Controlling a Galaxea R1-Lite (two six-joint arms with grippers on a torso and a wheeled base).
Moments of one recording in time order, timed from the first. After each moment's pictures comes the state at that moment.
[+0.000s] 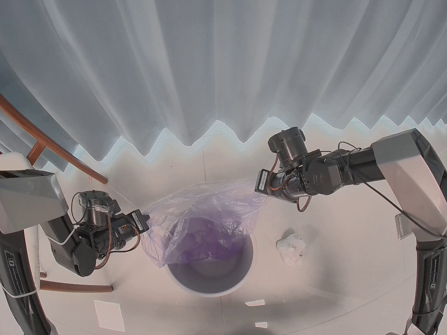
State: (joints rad) left arm -0.19 2.17 -0.54 -1.19 -0.14 -0.59; right arm 0.55 2.30 -1.66 0.12 -0.12 0.64
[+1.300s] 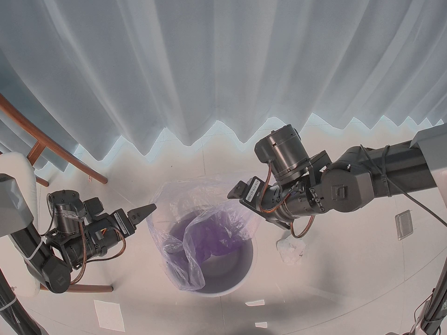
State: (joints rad) left arm -0.21 1.91 -0.31 -1.29 -0.27 -0.66; right arm 0.74 2.05 -1.45 0.22 -0.13 1.03
